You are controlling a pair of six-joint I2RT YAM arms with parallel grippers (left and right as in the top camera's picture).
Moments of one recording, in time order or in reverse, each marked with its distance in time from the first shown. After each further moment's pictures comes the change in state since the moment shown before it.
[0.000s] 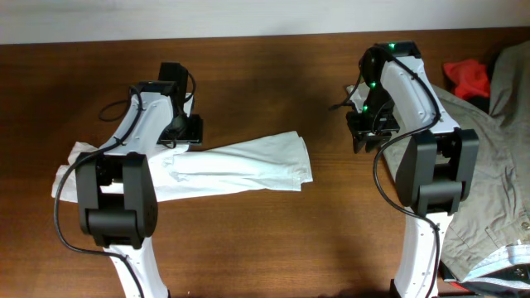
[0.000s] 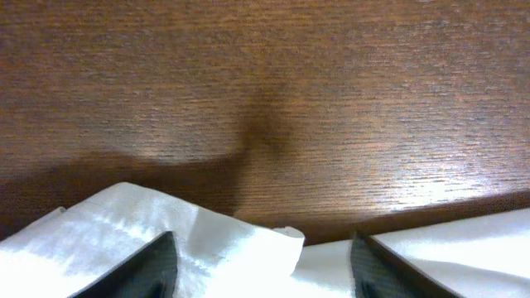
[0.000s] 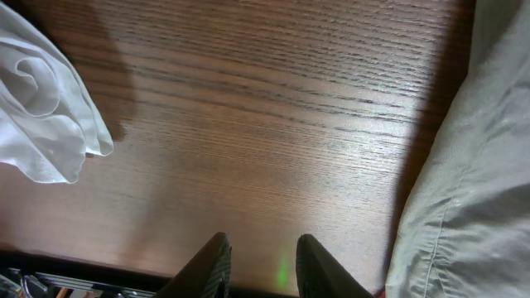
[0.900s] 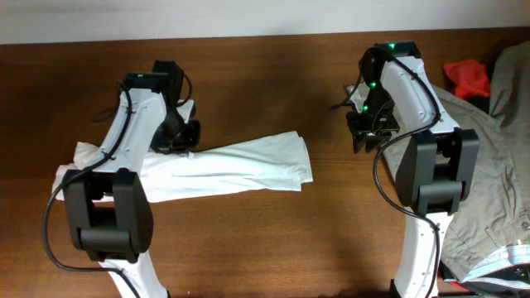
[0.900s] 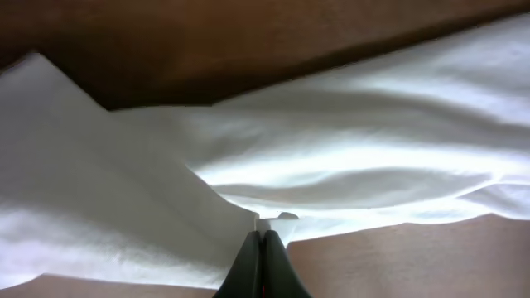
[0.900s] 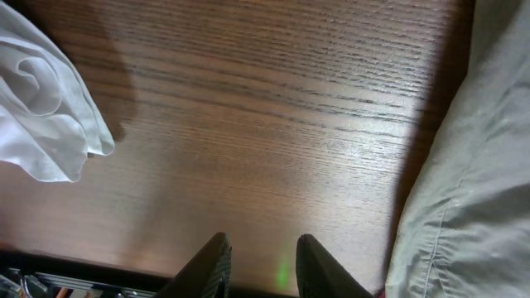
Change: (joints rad) left arm -0.008 -0.100 0.030 -0.294 0.137 0.002; right arm 0.000 0.000 0.000 0.000 0.000 0.001
